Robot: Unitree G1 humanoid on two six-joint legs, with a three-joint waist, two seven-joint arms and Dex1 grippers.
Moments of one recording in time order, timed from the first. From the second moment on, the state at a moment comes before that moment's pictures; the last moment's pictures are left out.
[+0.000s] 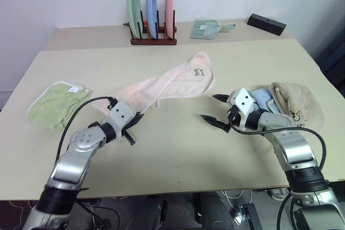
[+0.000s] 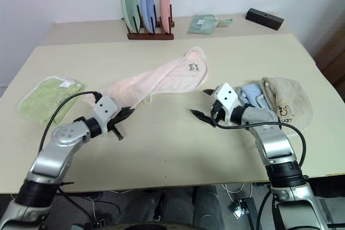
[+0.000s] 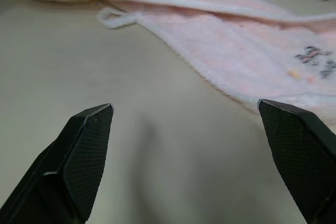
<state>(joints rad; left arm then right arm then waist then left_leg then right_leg) -0.08 0.60 -0.02 -0.34 -0.18 0.37 -0.69 -0.36 -0.58 0.04 -0.03 0.19 0.26 0.84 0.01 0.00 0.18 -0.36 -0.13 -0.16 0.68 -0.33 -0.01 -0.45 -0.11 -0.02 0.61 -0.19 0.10</state>
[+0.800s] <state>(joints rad) 0.21 0.65 0.27 -0.44 -0.28 0.44 -0.64 -0.76 -0.59 0.28 0.66 -0.30 -0.42 0.63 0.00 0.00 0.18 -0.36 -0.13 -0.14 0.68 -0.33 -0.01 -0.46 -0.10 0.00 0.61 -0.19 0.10</state>
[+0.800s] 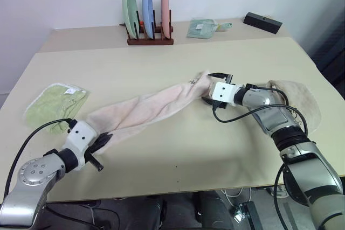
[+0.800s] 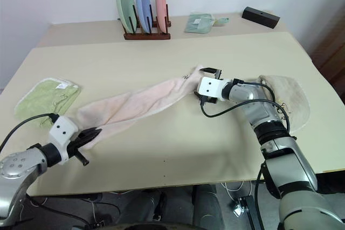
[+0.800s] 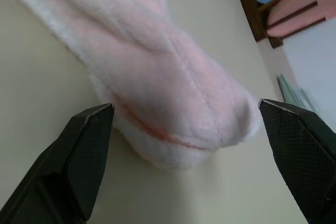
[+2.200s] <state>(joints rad) 0.14 0.57 0.34 -0.39 -0.37 0.45 -0.53 -1.00 -0.47 0.39 1.04 -0.60 -0.56 0.11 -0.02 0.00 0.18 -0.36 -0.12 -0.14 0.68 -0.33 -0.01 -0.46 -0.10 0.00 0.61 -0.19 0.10</state>
